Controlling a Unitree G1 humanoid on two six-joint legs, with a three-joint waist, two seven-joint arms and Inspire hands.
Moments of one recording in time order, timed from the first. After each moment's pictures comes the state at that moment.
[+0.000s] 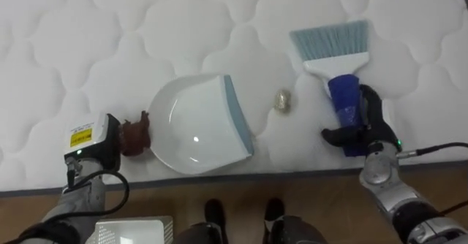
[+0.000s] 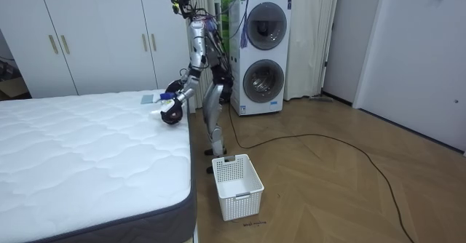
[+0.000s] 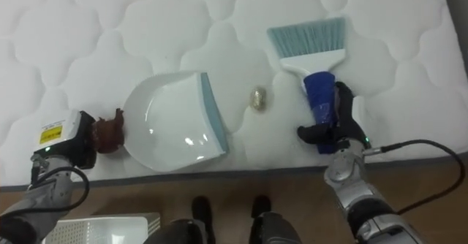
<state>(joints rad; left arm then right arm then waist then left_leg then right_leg) -0.41 0.43 -0.40 1.12 0.65 -0.05 0.56 -0.45 -0.38 0.32 1.14 -0.03 -0.18 -0.52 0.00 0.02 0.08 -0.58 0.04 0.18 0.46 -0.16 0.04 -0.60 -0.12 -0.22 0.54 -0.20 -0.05</state>
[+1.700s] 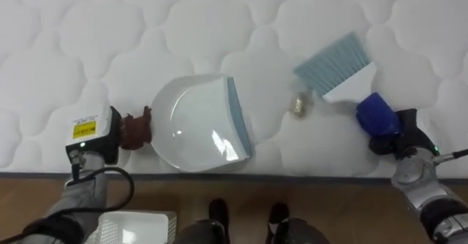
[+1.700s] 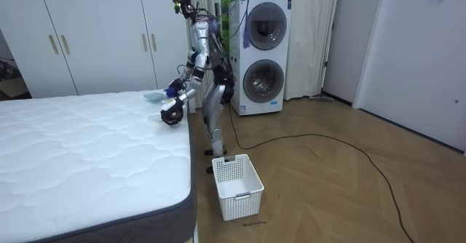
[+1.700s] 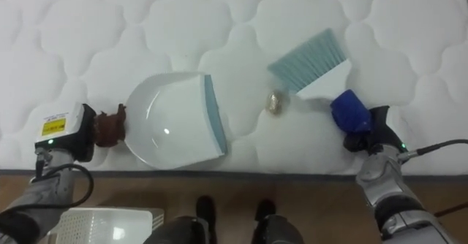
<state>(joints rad) -0.44 0.45 -0.40 1.07 0.78 0.02 0.61 -0.48 -0.50 0.29 1.25 -0.08 -0.04 -0.47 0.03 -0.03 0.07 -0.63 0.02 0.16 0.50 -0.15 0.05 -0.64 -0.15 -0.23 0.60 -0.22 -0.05</state>
